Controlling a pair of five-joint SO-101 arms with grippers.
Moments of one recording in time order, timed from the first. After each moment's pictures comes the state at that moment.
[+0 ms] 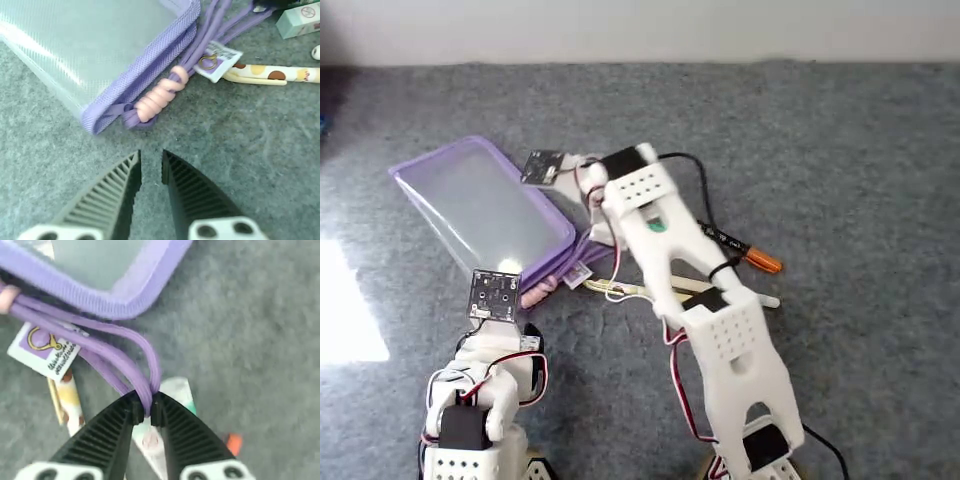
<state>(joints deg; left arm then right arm) -1.6 -103.4 96.7 71.2 1.4 -28.8 44.9 -42.7 85.3 45.0</state>
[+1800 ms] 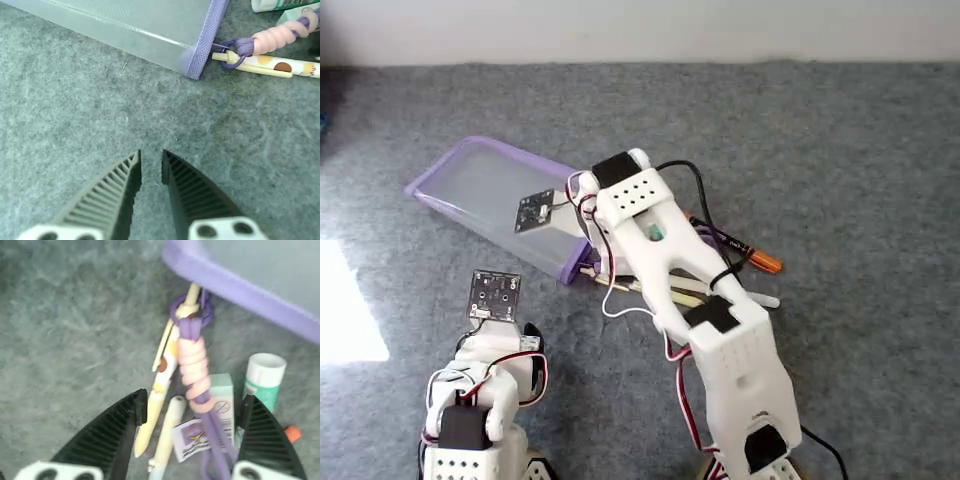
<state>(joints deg) -1.6 -103.4 96.7 71.2 1.4 -32.9 39.4 -35.0 96.4 56.1</state>
